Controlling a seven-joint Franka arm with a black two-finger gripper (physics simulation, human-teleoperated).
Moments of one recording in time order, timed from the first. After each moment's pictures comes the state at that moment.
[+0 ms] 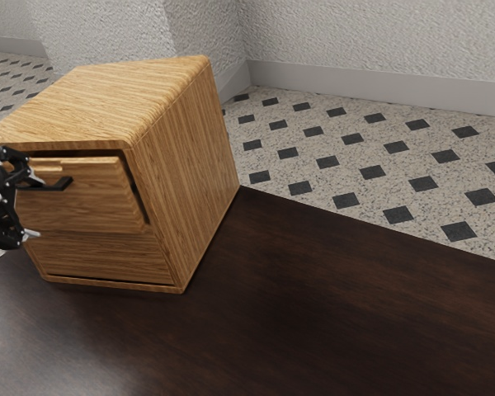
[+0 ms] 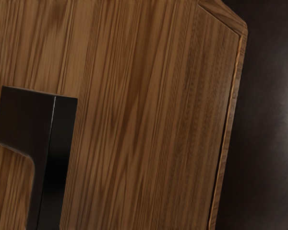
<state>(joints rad) -0.05 -0.73 0.45 -2.35 0.46 2.32 1.20</state>
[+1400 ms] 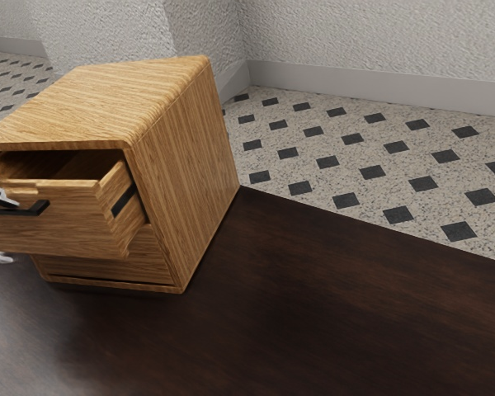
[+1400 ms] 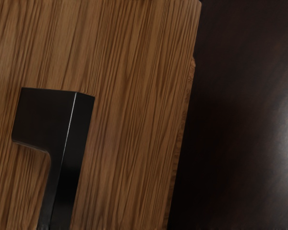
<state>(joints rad) -0.11 -0.98 0.49 -2.45 0.46 2.19 1.20</state>
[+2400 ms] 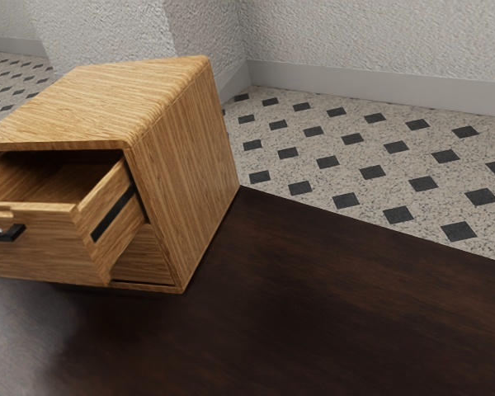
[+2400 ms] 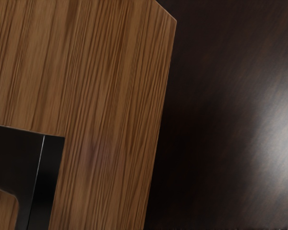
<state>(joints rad) -0.13 -1.15 0.43 -2.50 0.46 1.99 1.17</state>
